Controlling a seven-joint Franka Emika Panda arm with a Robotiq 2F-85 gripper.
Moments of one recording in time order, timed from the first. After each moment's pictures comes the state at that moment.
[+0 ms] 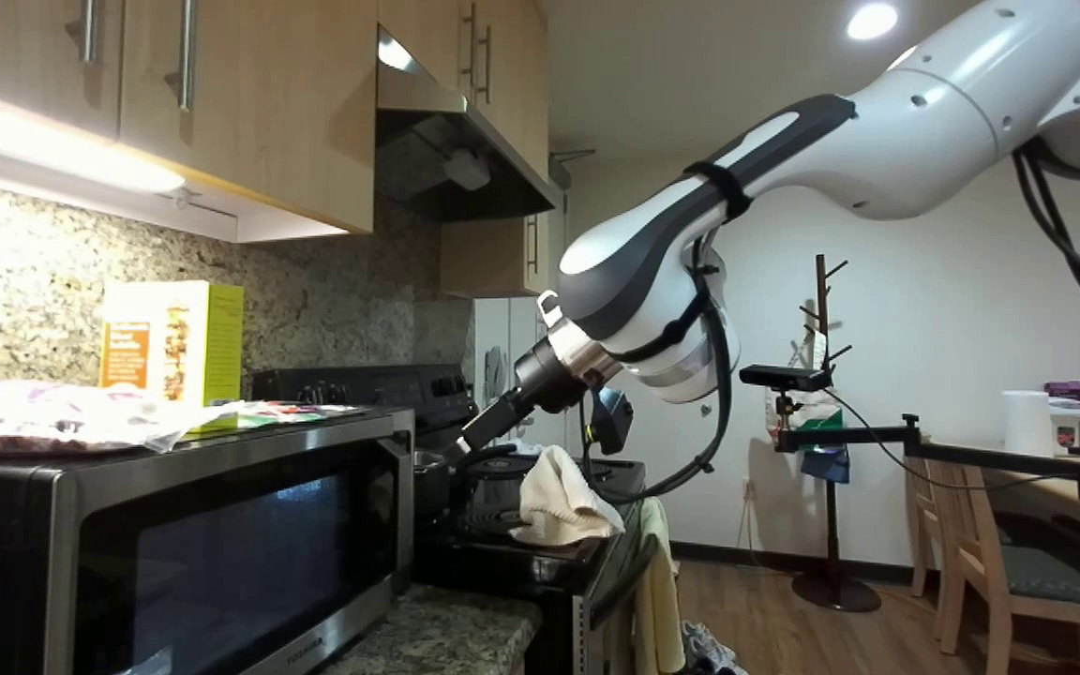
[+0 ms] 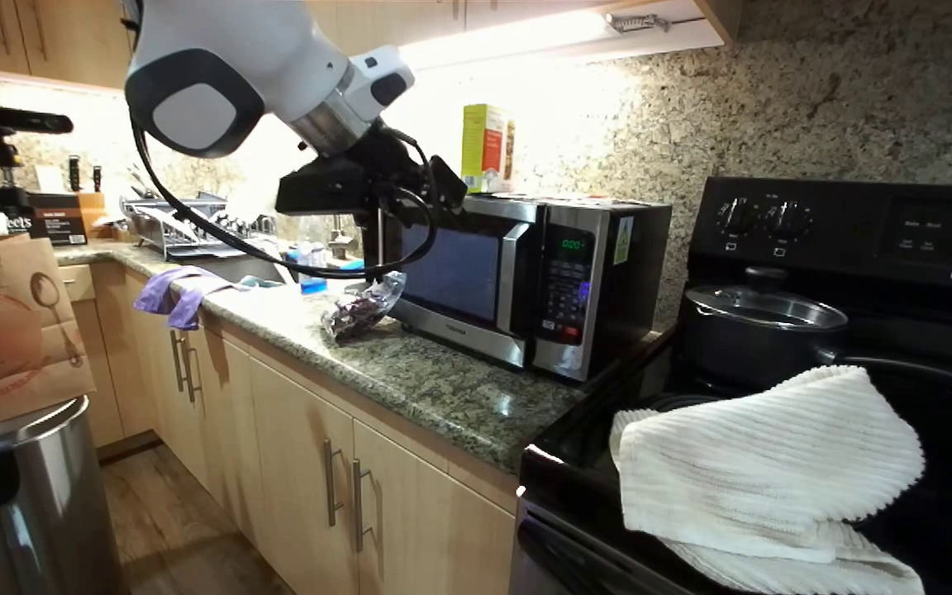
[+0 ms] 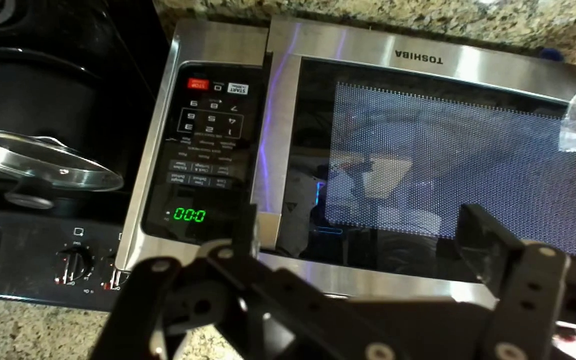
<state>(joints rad) 0.95 -0.03 -0.79 -2.28 0.84 3.19 -0.97</state>
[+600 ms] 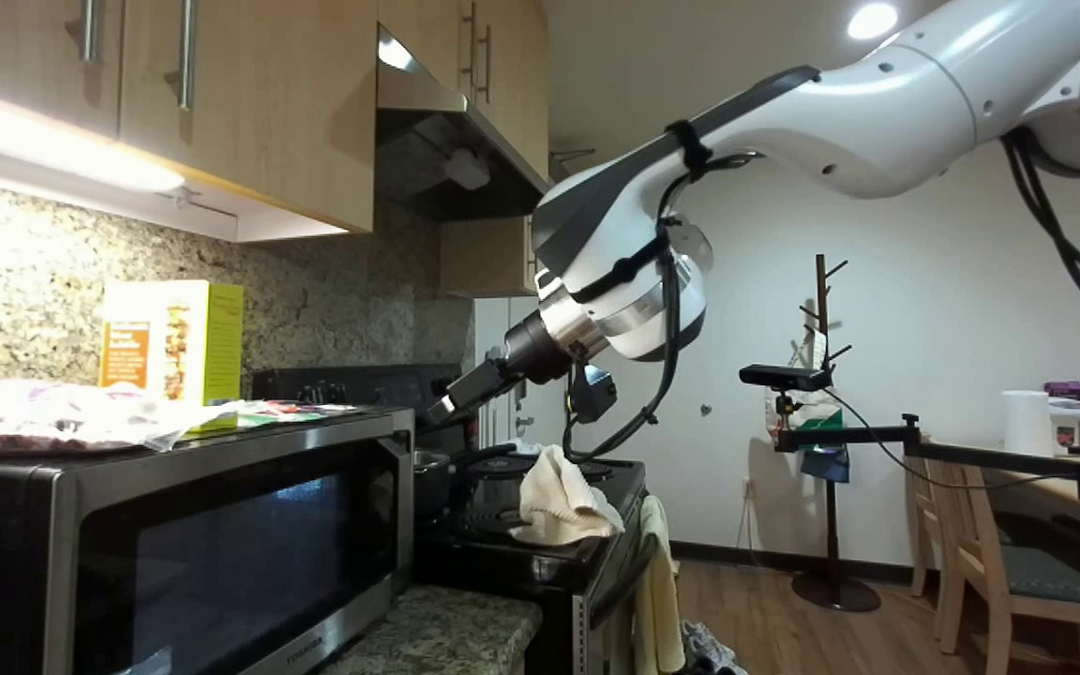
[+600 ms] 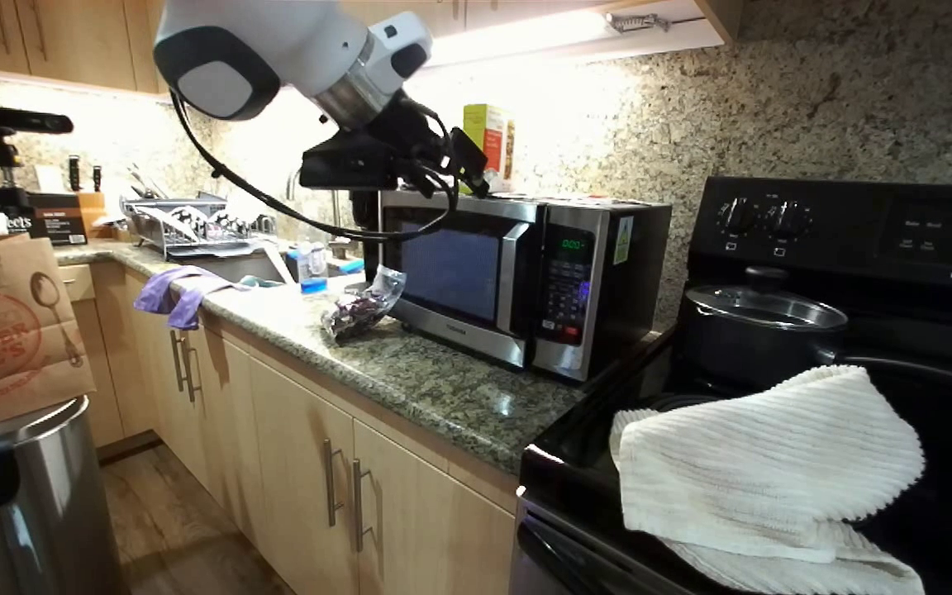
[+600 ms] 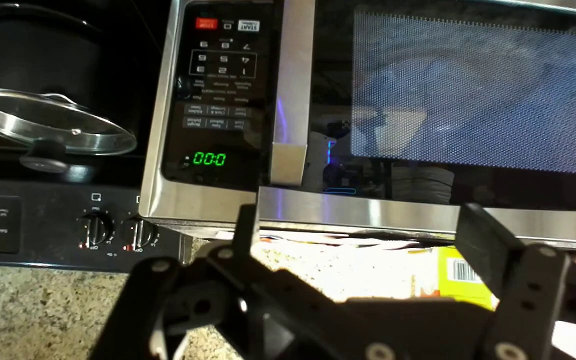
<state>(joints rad) 0.96 0.01 -0.81 -2.14 1.15 3.14 -1.19</state>
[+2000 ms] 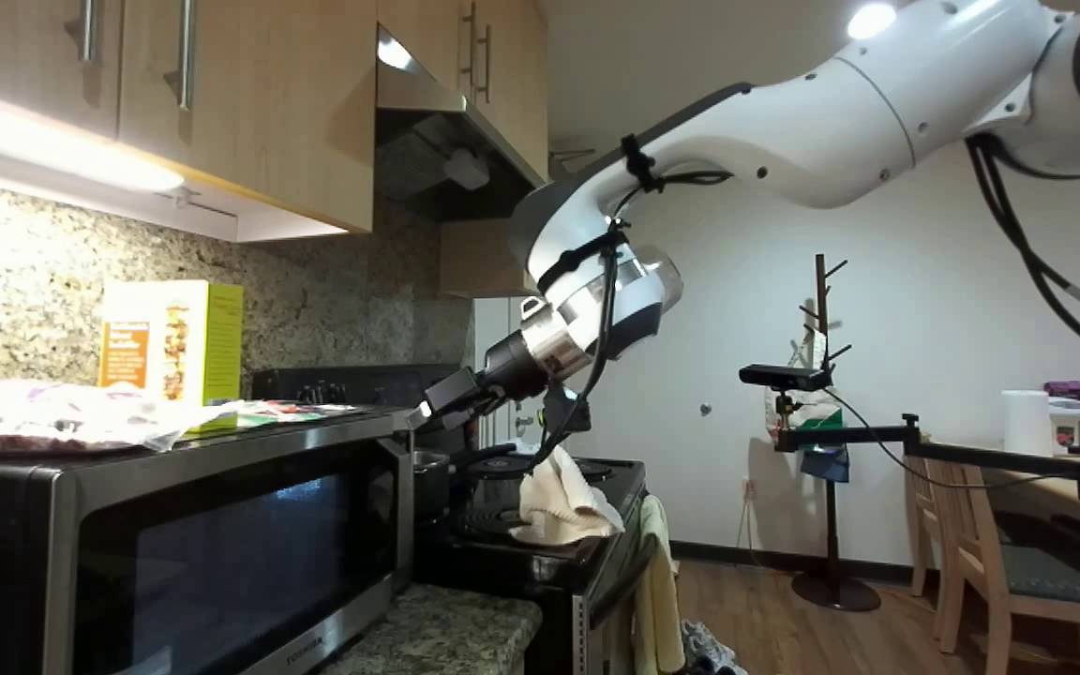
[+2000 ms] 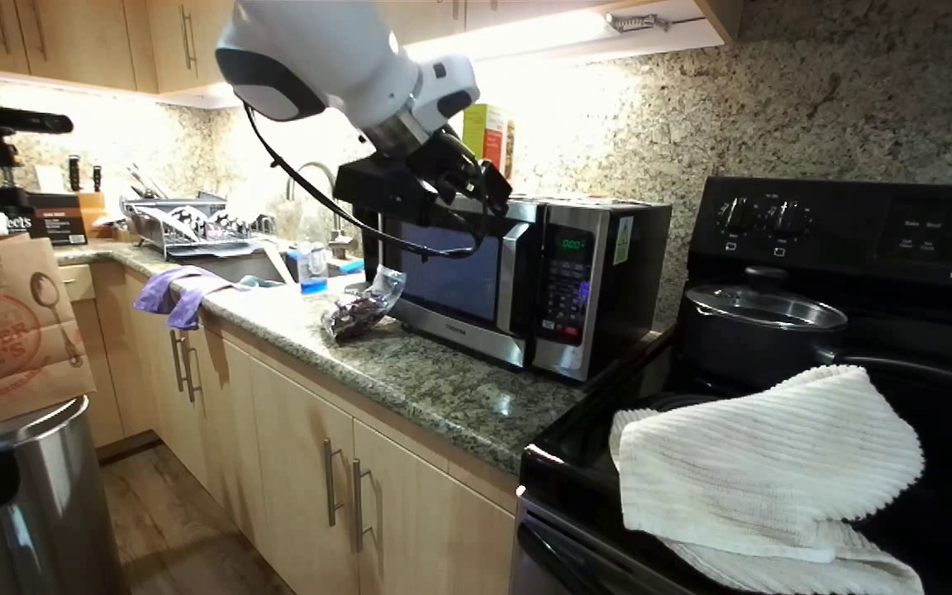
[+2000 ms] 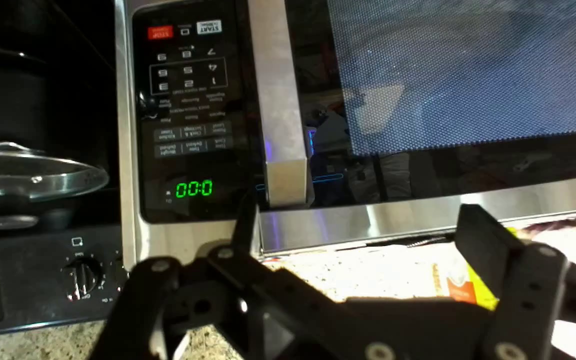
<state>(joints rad) 0.87 0.19 -0.83 -1.98 1.55 2.88 -1.38</state>
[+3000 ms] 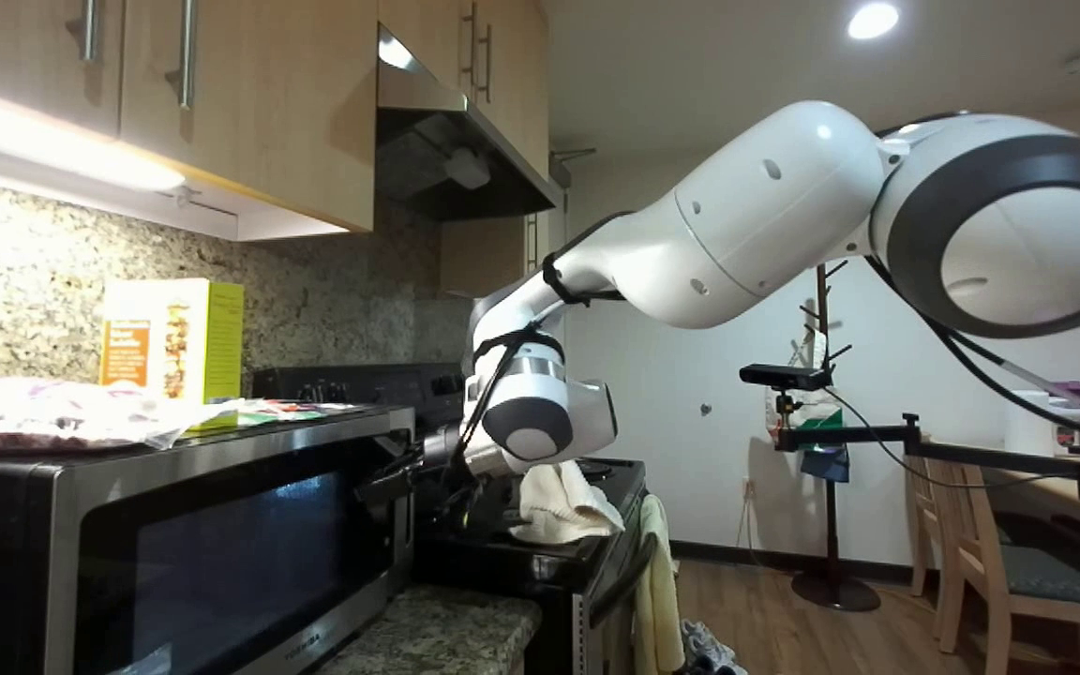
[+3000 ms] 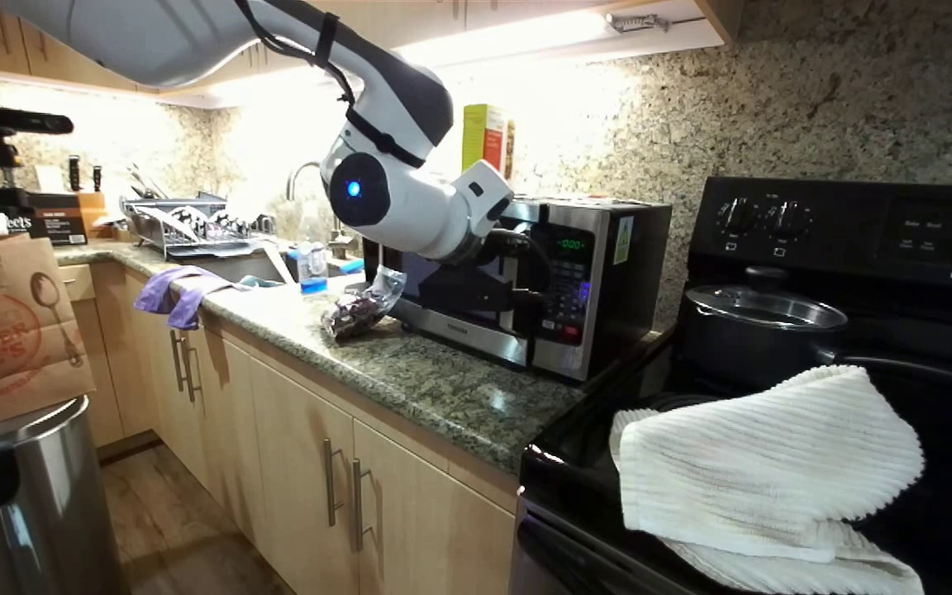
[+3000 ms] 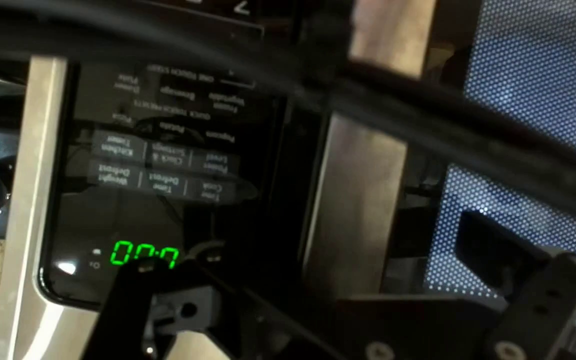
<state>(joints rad) 0.74 0.68 -0.84 -1.67 2.47 2.60 -2.28</state>
